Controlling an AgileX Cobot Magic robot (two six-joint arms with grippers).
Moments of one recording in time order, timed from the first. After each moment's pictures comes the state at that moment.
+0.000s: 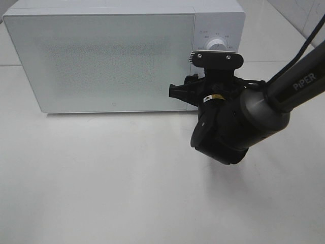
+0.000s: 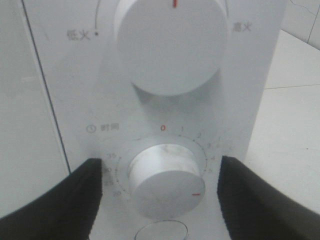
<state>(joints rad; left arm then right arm) 0.13 0.00 -0.52 -0.17 1.09 0.16 0.71 2.09 -0.90 1.04 -1.18 -0.42</state>
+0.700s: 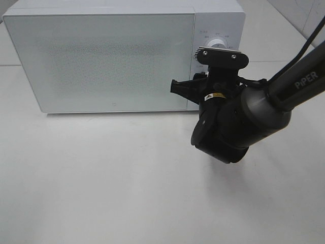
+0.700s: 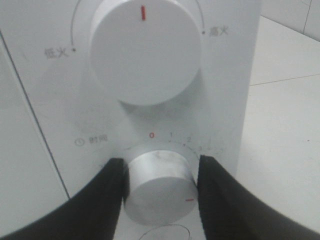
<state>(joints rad) 0.13 0.00 -0.52 -0.17 1.09 0.16 0.71 2.08 -0.90 1.05 -1.18 -0.35</state>
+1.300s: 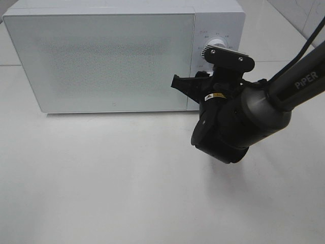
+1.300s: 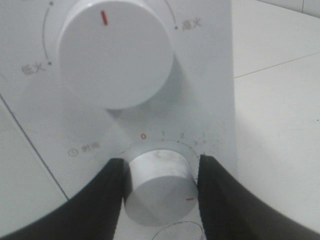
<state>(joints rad) 0.13 0.00 -0.52 -0.17 1.09 0.16 0.71 2.08 -0.90 1.05 -1.18 -0.21</state>
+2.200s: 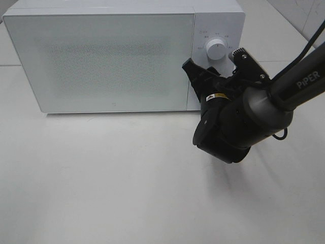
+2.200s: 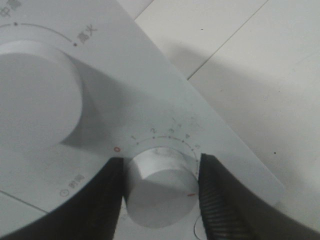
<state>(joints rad) 0.13 0.00 -0.52 -0.17 1.09 0.16 0.71 2.08 -0.90 1.04 -1.17 0.31</state>
